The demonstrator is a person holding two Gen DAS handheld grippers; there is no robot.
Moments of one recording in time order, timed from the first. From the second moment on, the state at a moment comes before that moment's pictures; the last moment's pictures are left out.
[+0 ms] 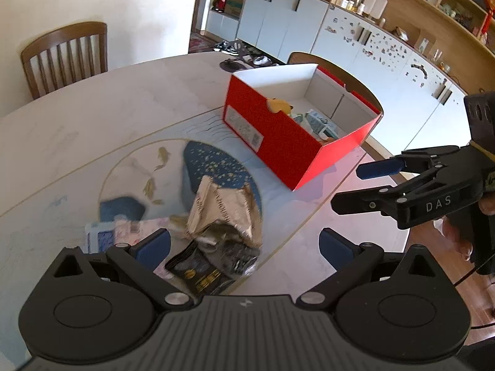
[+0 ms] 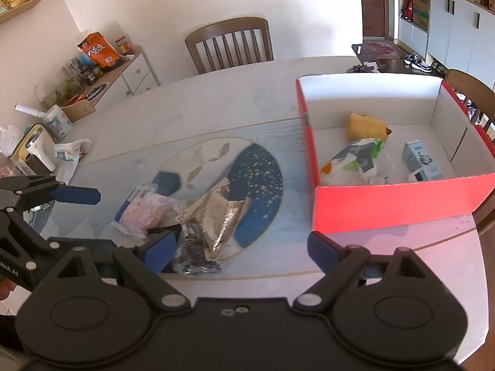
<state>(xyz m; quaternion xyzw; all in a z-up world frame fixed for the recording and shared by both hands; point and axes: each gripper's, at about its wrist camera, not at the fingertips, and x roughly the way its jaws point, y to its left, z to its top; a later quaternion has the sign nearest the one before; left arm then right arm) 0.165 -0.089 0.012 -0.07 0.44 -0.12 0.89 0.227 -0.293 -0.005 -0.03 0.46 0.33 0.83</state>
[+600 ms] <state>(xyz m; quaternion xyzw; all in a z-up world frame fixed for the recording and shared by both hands) 0.143 -0.037 -0.029 -0.10 0.46 -0.07 0.88 0.223 -0.255 -0.024 -0.06 0.47 0.34 0.81</state>
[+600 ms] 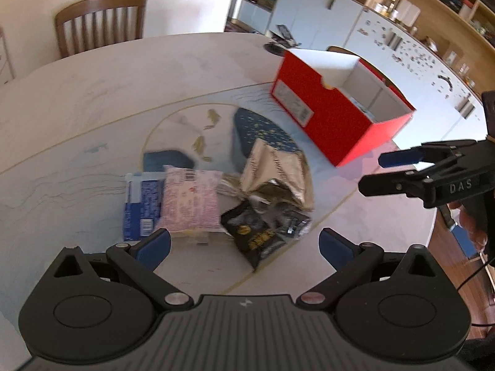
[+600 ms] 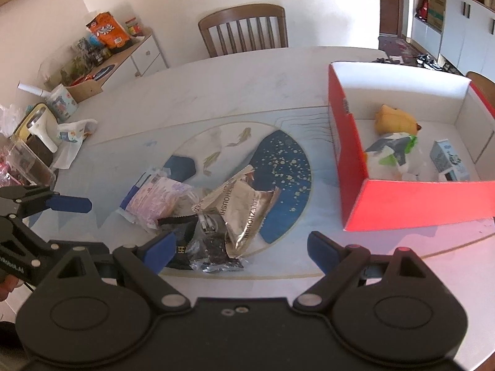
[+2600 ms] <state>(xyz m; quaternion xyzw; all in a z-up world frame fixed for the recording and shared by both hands) 0.234 -0.021 -0.099 -0.06 0.51 -0.04 0.86 0.275 -0.198 -0.097 -0.11 0.53 0.35 0.77</state>
